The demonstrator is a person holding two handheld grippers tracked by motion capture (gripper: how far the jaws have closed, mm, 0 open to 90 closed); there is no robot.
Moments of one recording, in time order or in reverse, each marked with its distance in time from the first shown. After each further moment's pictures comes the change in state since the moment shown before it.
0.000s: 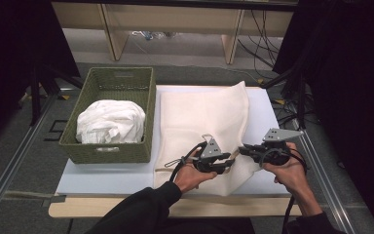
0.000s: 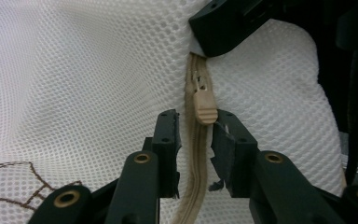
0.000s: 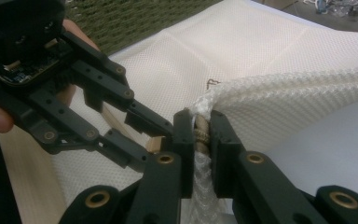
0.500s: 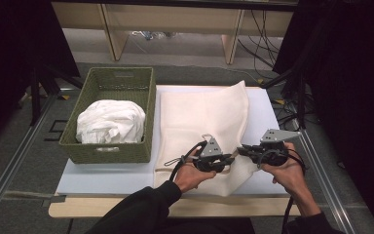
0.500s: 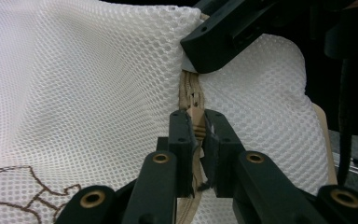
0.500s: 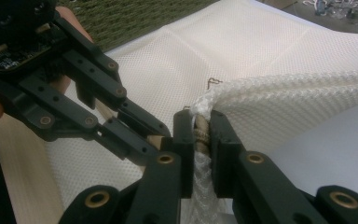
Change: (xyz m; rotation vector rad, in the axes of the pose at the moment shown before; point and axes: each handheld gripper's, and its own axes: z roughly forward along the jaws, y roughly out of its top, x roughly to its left) left arm -0.001 0.005 -0.004 0.006 0.003 -0.007; right arm 0.002 0.001 0.004 0.004 -0.002 -0.039
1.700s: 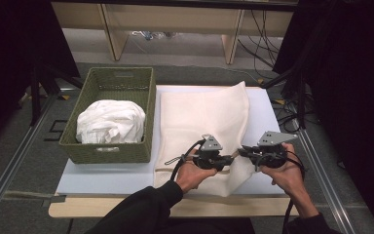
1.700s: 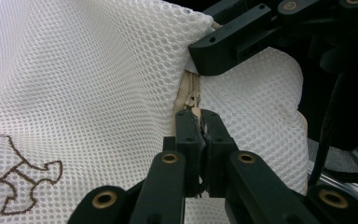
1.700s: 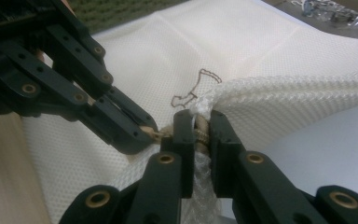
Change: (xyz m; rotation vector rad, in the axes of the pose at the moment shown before) left arm 0.001 0.005 0.001 0.052 -0.029 -0.144; right arm 0.006 -0.001 0.001 0.055 -0.055 -0.068
